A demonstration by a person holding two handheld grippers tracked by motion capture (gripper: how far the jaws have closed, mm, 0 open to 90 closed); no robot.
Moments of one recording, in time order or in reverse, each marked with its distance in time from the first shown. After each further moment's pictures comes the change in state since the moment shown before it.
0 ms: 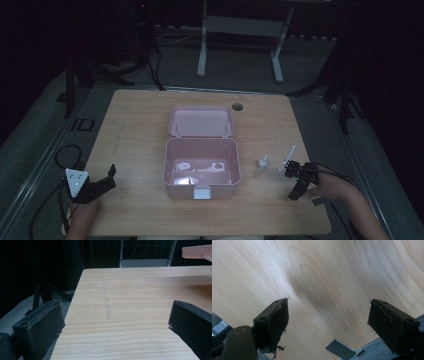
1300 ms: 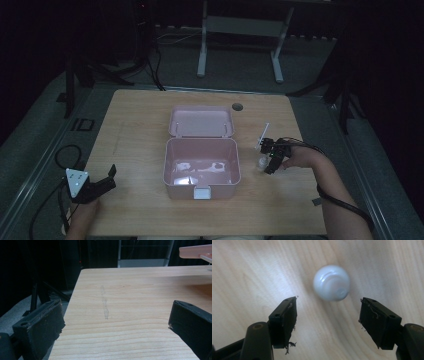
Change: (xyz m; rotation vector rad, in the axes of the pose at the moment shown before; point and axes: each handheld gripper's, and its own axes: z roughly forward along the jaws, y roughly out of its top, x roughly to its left) left arm 0.000 0.000 0.000 0.002 -0.016 0.004; right arm -0.026 0.094 -0.013 -0.090 0.001 -0.163
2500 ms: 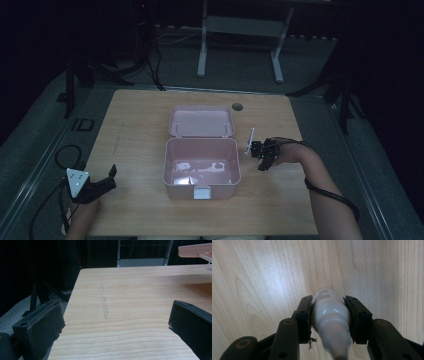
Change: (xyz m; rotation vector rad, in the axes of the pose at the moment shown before) left arm 0.000 0.000 0.000 0.001 -0.005 0.006; right arm 0.007 0.028 0.015 0.037 -0.021 -0.242
